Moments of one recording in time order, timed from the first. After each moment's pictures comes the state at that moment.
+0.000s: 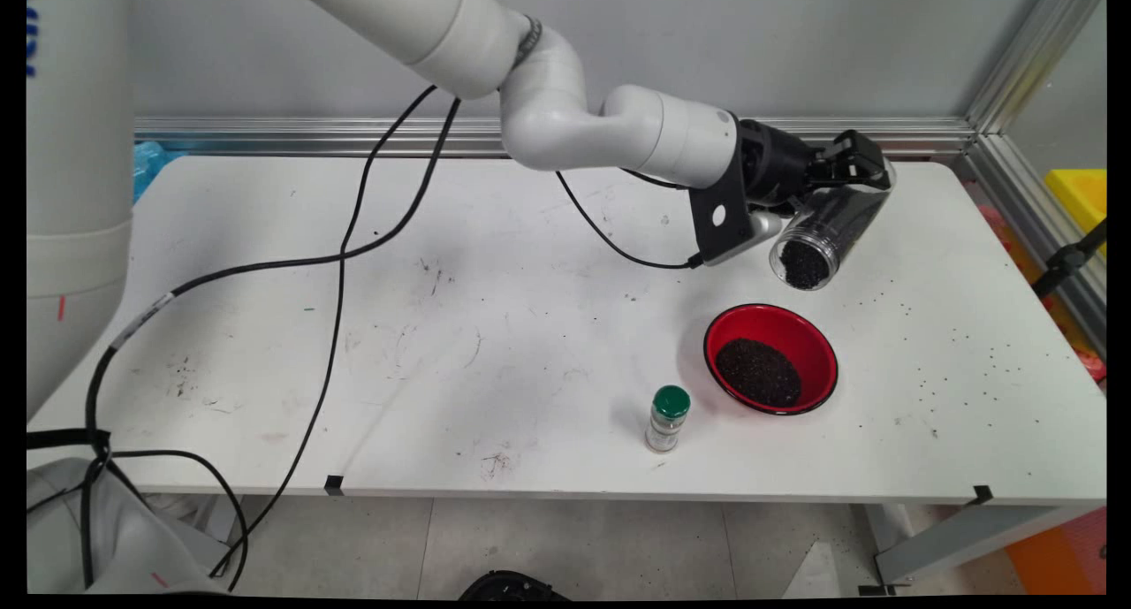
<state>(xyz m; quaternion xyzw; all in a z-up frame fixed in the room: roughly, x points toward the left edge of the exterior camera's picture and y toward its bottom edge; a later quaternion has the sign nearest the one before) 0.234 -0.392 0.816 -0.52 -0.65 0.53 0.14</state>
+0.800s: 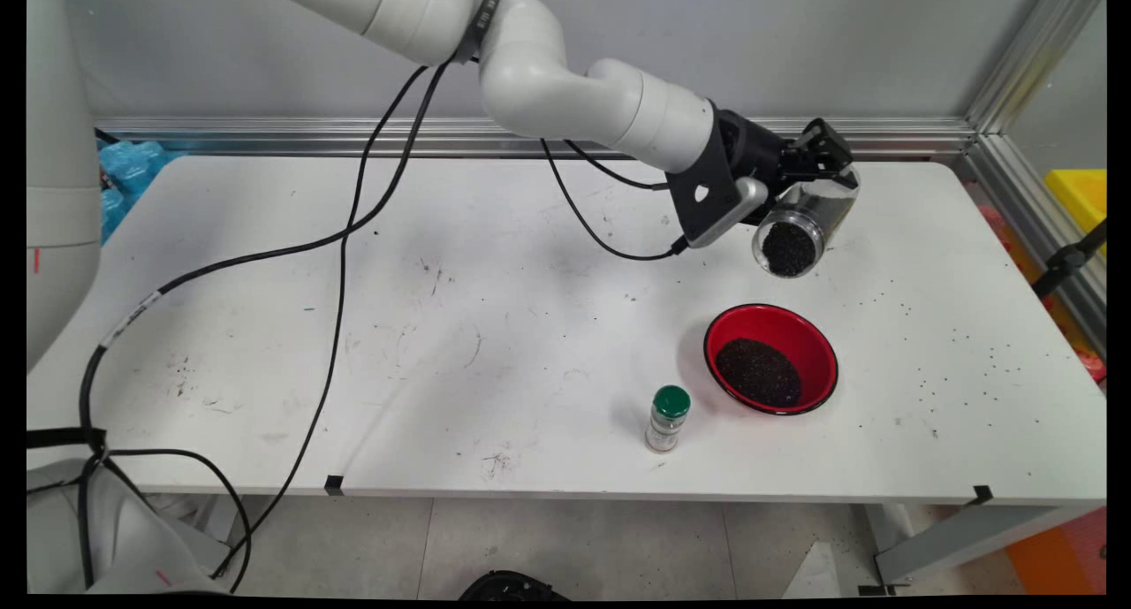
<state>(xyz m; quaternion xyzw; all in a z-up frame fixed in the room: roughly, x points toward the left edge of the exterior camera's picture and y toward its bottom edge) 0.257 -0.396 0.830 -0.47 -0.72 0.47 0.19</state>
